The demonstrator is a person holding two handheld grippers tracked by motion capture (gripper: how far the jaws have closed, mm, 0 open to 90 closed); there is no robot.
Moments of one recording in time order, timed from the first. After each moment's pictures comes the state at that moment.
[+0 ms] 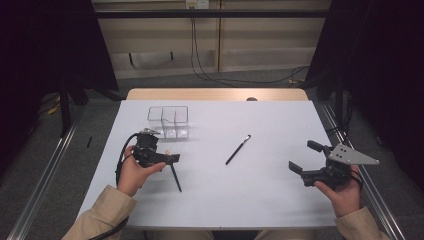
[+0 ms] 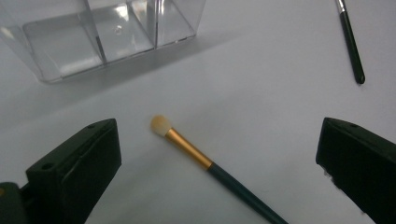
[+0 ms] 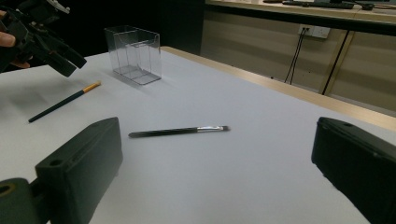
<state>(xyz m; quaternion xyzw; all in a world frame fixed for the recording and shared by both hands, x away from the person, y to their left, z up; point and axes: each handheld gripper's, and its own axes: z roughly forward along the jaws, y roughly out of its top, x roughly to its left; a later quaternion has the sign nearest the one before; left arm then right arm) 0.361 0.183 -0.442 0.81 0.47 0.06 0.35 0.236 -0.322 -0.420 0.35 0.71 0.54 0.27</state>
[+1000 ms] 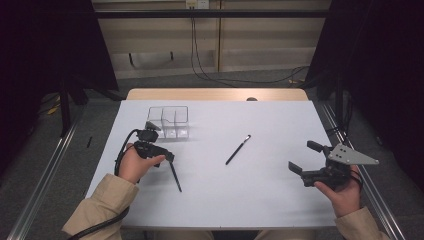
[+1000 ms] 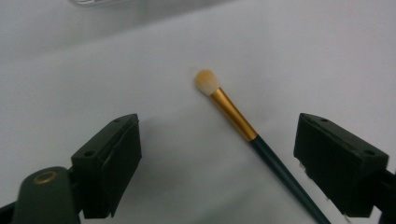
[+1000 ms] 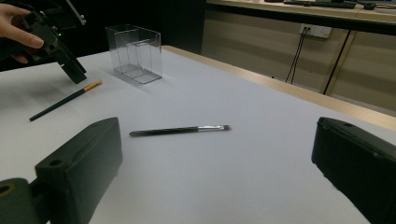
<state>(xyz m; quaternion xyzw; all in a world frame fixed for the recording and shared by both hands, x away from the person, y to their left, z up) 0.387 0.182 -0.444 0.81 0.55 0.01 0.21 0.236 -0.322 -0.420 0.35 0.71 0.54 0.27</state>
